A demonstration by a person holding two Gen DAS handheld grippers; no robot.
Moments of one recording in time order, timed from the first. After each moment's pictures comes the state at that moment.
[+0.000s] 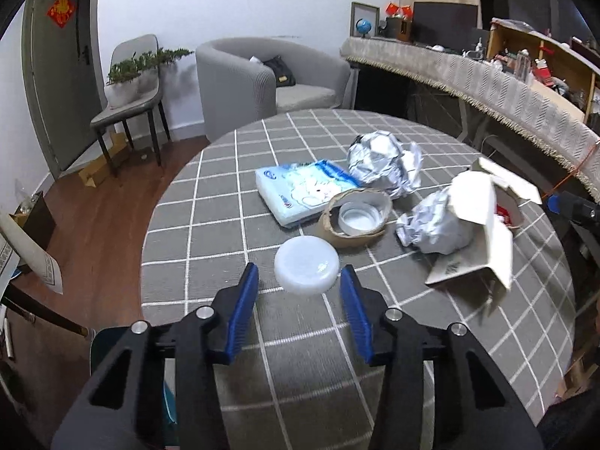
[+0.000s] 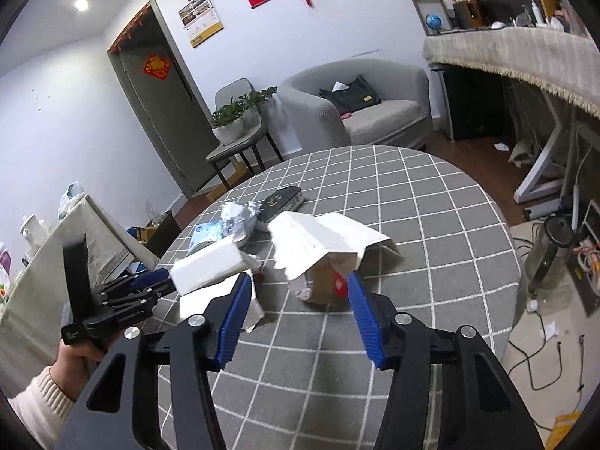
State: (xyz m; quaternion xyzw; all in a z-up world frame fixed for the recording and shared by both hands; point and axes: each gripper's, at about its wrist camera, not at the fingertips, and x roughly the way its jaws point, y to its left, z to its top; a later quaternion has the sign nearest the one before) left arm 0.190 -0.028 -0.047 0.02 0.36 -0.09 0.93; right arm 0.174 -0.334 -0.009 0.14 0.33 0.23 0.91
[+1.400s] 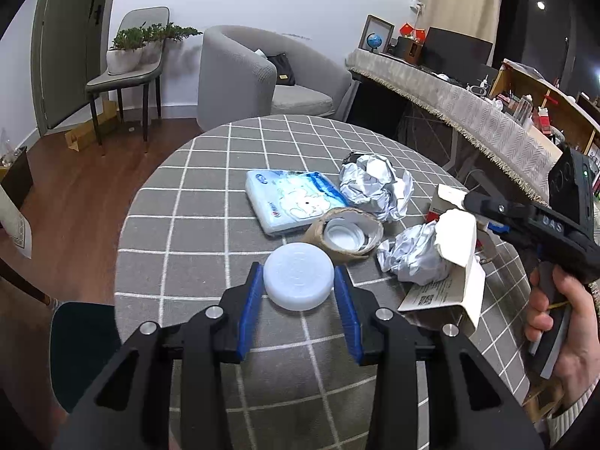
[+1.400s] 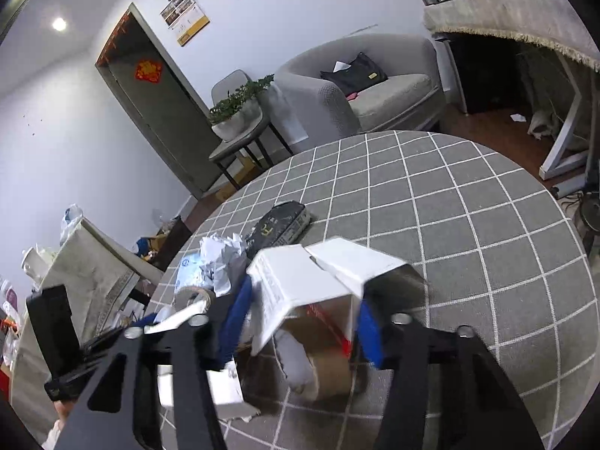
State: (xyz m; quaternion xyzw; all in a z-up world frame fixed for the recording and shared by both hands) left arm 0.192 -0.017 -0.038 -0.07 0.37 -0.11 0.92; right arm 0.251 -0.306 -0.026 0.18 0.36 0.24 0.89
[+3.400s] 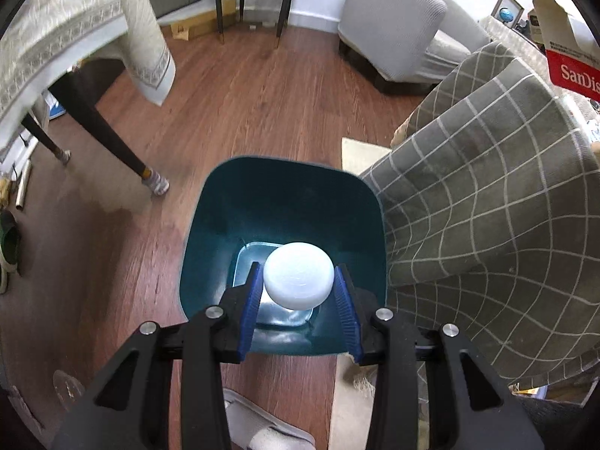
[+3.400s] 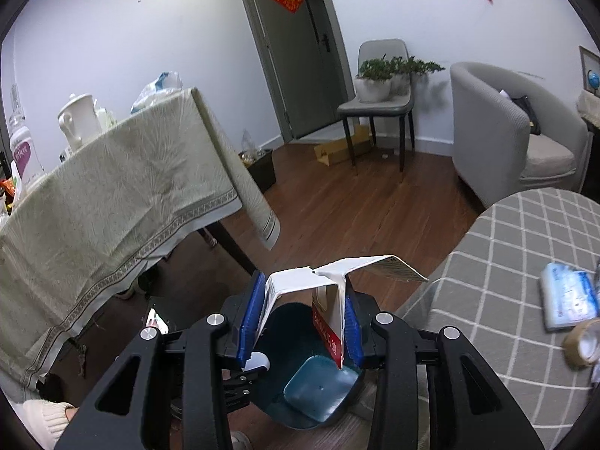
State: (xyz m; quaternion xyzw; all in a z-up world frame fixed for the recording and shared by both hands) left arm 0.118 0.243 -0.164 -0.12 0.52 0.05 0.84; right arm 0.179 0.058 -0.001 -0.01 0.33 0.40 0.85
